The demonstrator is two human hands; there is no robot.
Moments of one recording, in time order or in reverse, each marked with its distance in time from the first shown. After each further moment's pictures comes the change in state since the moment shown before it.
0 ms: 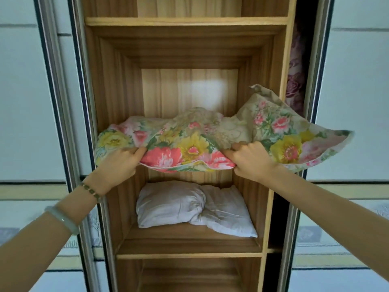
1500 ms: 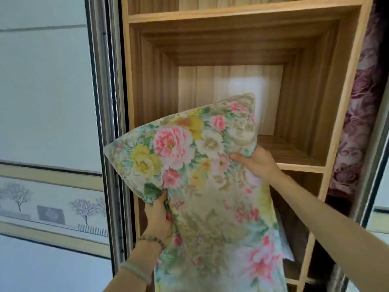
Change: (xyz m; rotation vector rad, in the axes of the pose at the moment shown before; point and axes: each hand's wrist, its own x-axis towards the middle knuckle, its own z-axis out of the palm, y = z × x) left_hand -0.056 0.091 0.101 -1.835 0.590 -1.693; right_hand 0.073 -0.024 0.085 1.470 -0.111 0.453
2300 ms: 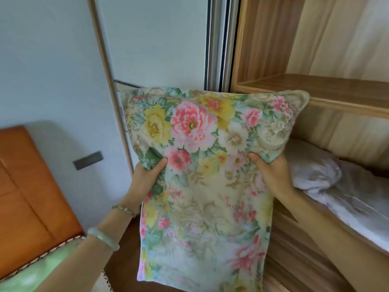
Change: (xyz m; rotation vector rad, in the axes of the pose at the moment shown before) left_hand -0.094 0.108 -0.234 0.768 0.238 0.517; right_hand -0.085 0.022 0.234 0.490 -0.101 -0.127
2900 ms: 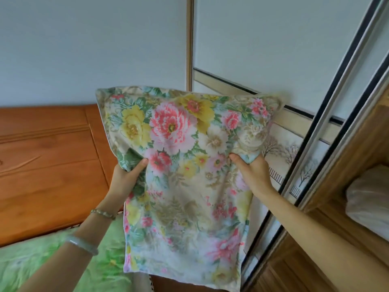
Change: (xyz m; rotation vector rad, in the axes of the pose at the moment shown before) left_hand 0.025 -0.051 -0.206 0.175 0.444 -0.083; right_hand 0.040 0.009 0.267 0.143 -0.408 0.006
